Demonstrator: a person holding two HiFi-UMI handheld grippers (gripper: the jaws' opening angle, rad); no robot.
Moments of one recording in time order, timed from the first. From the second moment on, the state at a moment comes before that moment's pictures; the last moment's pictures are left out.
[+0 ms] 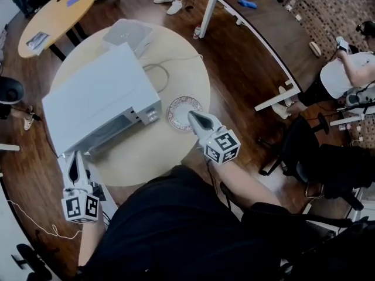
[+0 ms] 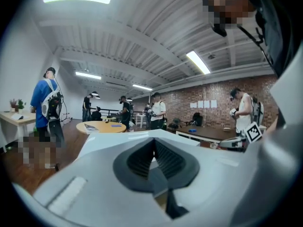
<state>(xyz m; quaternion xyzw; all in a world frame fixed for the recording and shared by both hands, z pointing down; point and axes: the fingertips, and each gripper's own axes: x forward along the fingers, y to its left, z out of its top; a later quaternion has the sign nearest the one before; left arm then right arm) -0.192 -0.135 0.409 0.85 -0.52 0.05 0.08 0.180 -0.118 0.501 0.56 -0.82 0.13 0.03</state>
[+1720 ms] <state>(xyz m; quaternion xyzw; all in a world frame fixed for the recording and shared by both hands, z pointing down) -0.163 -0.133 0.388 0.84 -0.54 0.06 0.05 0.258 -0.124 0.574 0.61 -0.78 0.11 0.08</state>
